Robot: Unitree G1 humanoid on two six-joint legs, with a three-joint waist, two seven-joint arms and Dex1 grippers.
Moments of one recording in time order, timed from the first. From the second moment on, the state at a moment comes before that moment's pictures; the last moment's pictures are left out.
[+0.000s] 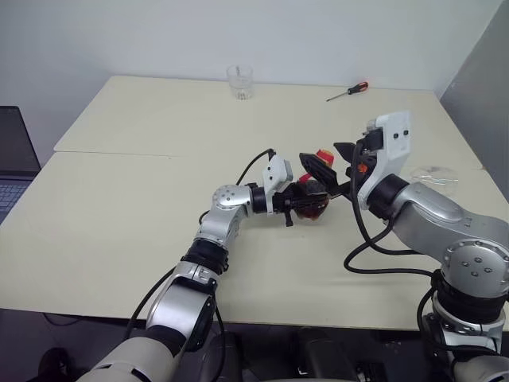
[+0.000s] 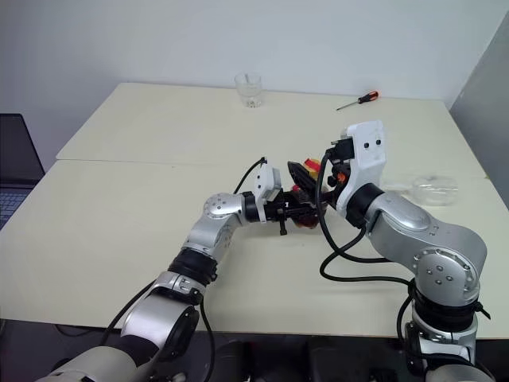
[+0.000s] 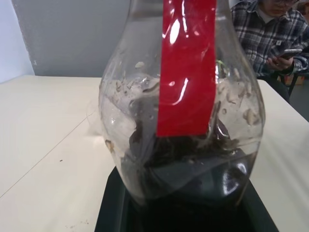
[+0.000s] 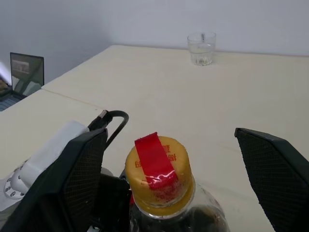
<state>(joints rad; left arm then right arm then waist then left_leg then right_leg) -0.80 0.10 -0.15 0.62 -0.22 -0.10 -1.14 -0.58 -0.40 -0.13 -0.65 1.04 1.13 -0.22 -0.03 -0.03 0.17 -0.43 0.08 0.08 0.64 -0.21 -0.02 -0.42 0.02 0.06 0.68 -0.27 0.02</state>
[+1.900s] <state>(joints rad) -0.80 0.10 -0.15 0.62 -0.22 -0.10 -1.13 -0.60 -0.39 -0.12 -0.65 1.04 1.14 -0.22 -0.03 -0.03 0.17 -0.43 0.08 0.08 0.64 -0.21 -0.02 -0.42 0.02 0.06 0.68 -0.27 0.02</state>
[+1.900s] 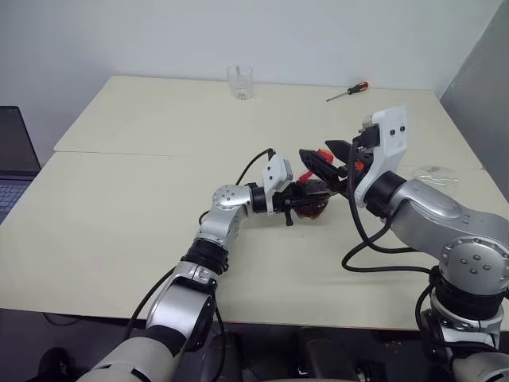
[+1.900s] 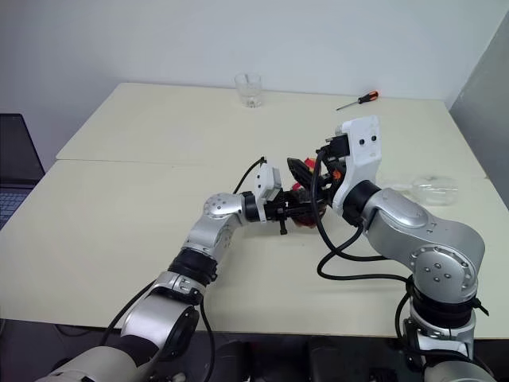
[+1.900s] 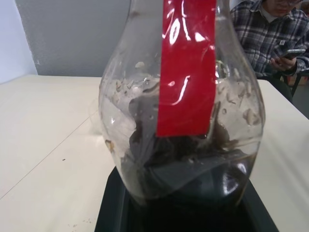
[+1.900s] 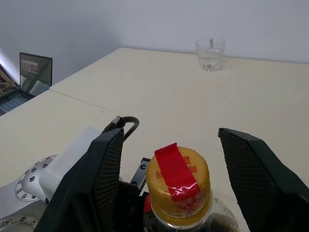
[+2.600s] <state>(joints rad) -0.80 0.10 -0.15 0.63 -0.22 -0.10 -1.12 -0.61 -0.42 -0.11 -0.63 0.97 1.15 -0.22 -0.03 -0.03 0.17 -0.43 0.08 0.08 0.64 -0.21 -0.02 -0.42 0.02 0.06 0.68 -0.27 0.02</state>
